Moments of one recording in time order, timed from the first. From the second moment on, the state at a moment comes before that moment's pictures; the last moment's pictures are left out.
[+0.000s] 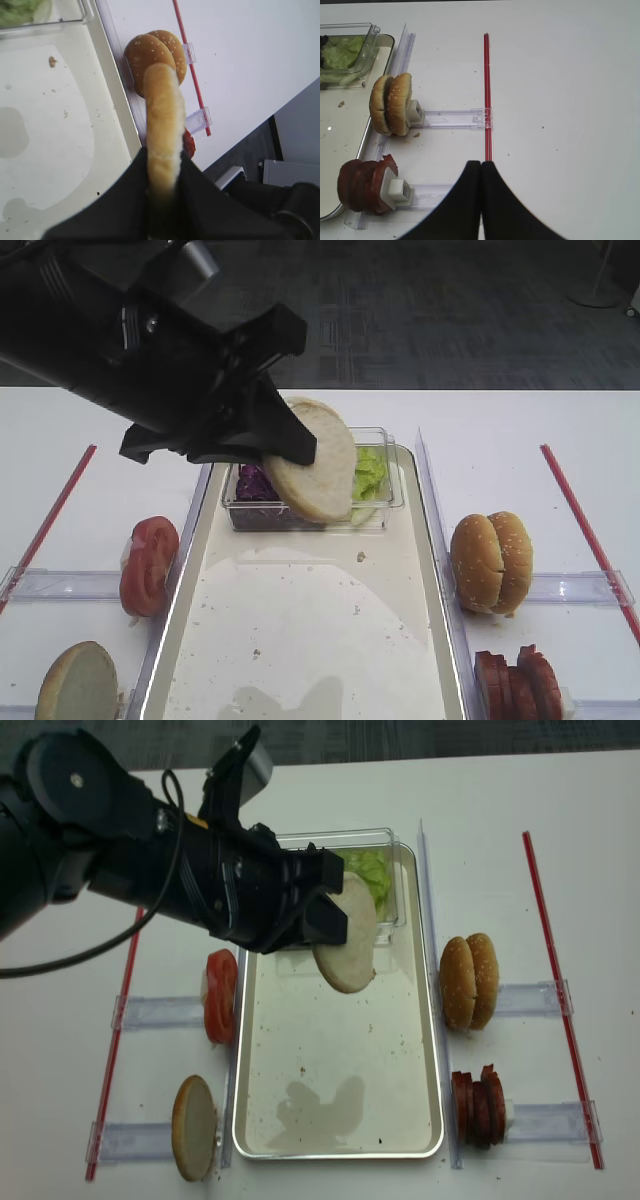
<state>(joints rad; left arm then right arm) -0.47 1.40 -1.07 -0.84 0.86 0.15 0.00 -0.02 -0.48 0.05 1.14 0.00</state>
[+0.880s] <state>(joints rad) -0.43 1.65 -0.98 -1.00 0.86 0.35 0.00 -0.02 -0.48 0.05 1.14 0.00</state>
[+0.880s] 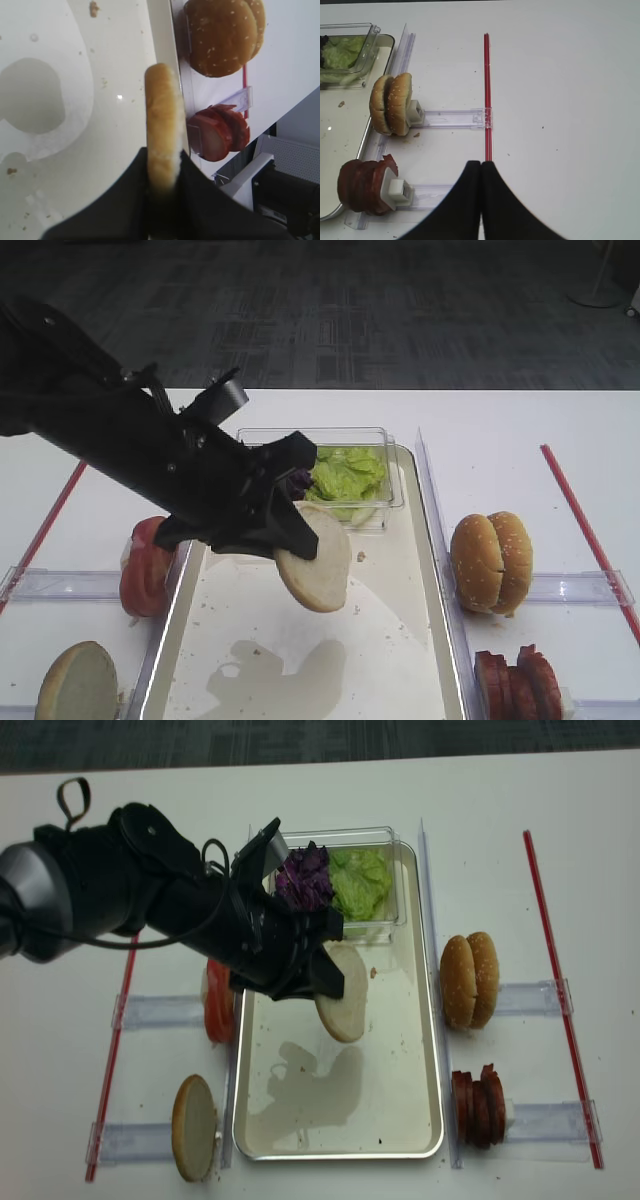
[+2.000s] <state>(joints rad) -0.43 1.77 -0.97 -1.11 0.82 0.49 0.00 -0.02 -0.48 0.05 1.14 0.00</state>
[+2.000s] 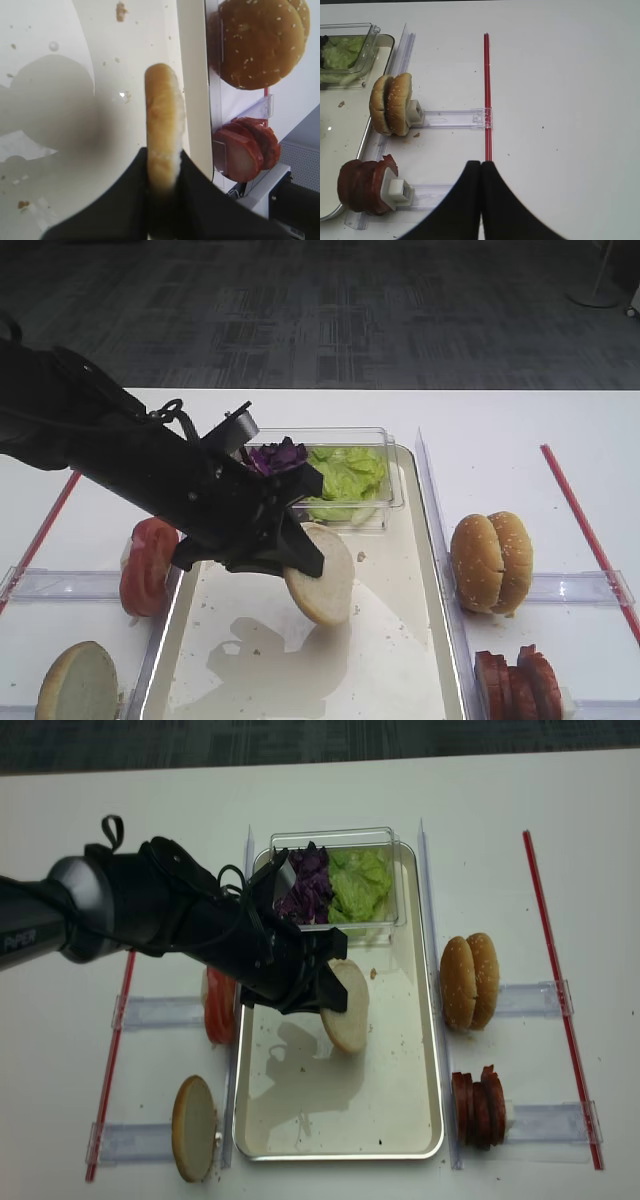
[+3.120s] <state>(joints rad) -0.40 1.82 -0.97 -1.12 0.84 0.49 0.00 -0.02 -0.48 0.05 1.14 0.00</state>
